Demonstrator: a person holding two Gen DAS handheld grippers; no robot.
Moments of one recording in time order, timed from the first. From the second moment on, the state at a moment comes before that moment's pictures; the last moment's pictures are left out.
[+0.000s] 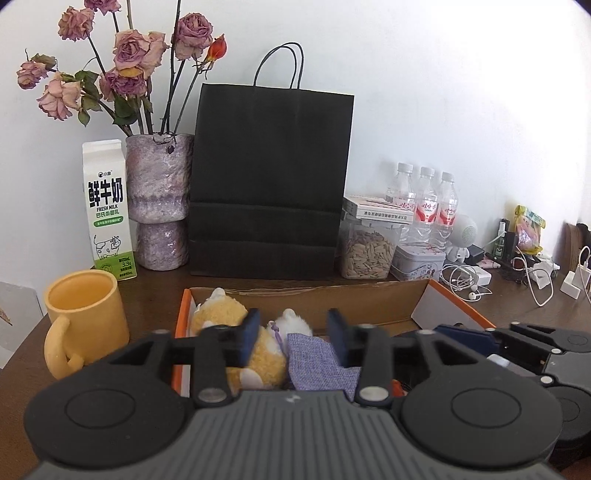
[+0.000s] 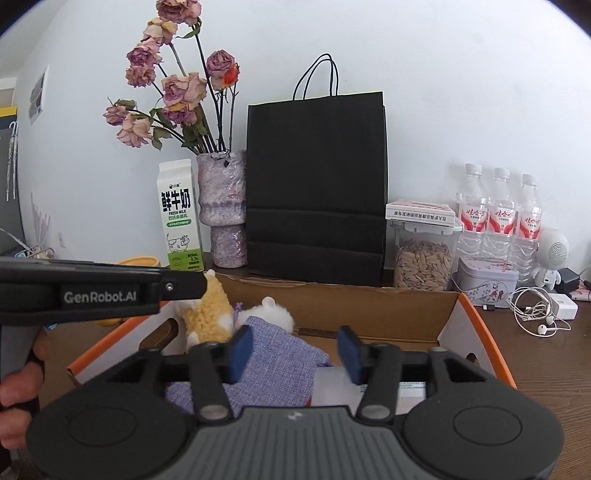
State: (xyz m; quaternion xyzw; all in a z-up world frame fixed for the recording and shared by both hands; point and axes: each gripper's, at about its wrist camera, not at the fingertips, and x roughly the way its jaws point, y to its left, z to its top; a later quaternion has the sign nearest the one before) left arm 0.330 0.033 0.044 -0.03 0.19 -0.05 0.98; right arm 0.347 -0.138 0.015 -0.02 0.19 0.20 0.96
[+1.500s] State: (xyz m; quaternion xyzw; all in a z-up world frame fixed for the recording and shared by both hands) left arm 0.165 0.055 0.024 -0.03 0.24 0.08 0.97; right arm 0.238 -0.124 -0.022 -0.09 0.29 0.30 0.90
